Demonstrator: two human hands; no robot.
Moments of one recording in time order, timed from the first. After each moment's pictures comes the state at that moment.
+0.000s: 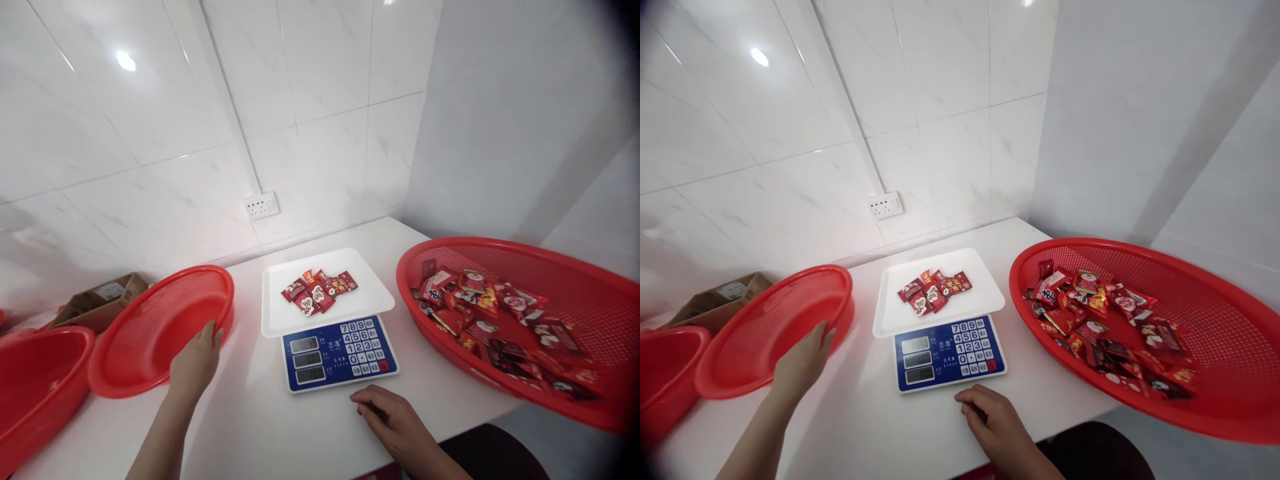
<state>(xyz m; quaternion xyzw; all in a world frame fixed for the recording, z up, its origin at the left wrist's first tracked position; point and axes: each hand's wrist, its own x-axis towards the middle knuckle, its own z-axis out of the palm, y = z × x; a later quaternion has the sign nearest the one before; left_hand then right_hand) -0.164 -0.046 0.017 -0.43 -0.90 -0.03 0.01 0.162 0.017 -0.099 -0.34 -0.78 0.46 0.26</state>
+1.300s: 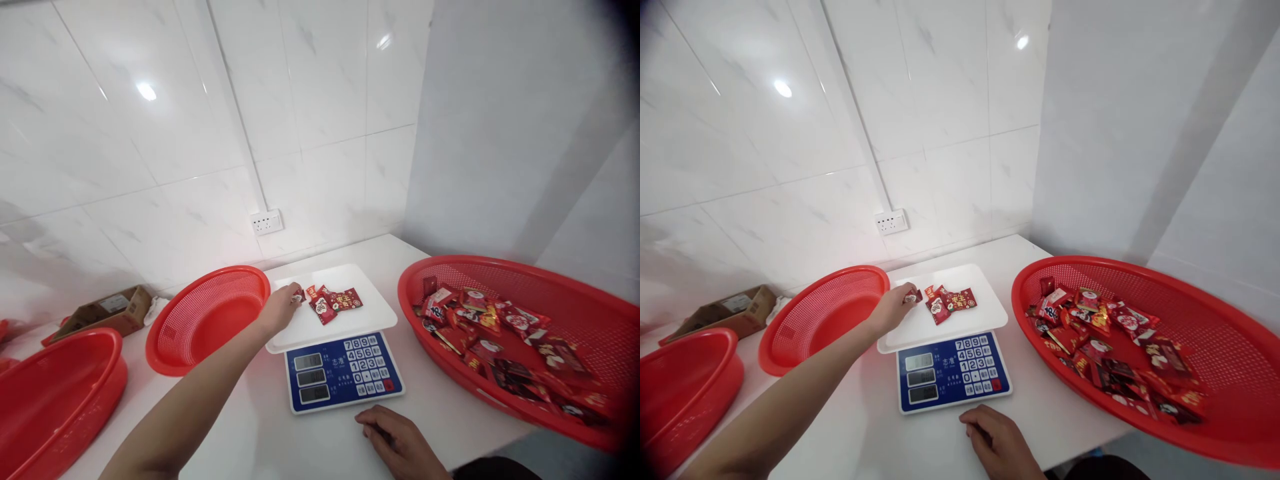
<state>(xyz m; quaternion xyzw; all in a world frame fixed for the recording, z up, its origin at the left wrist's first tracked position) -0.100 0.086 0.038 -0.68 -0.71 -0.18 -0.06 0.159 0.018 -0.108 -0.34 -0.79 0.44 0.27</state>
